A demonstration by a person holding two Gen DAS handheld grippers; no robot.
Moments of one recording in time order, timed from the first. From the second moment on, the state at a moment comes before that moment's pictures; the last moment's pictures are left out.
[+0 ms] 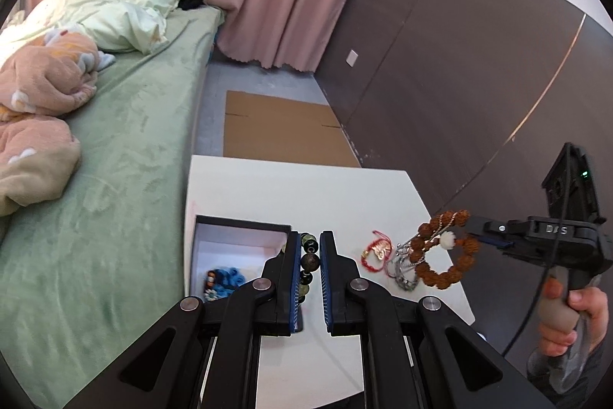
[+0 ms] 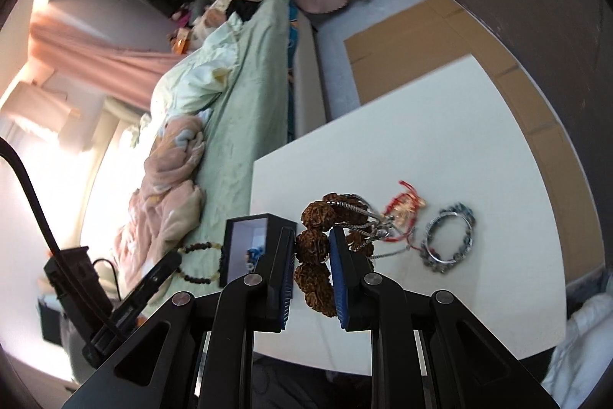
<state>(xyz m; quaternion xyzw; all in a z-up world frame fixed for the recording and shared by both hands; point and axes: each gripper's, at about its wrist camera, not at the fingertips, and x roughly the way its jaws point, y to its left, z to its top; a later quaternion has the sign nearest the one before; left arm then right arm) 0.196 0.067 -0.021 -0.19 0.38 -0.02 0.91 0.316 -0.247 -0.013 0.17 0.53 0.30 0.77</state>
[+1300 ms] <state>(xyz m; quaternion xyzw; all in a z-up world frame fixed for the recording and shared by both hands) 0.149 0.147 -0.046 -0.30 0.38 0.04 0.88 0.277 -0.072 0.064 0.01 0.49 0.42 0.76</state>
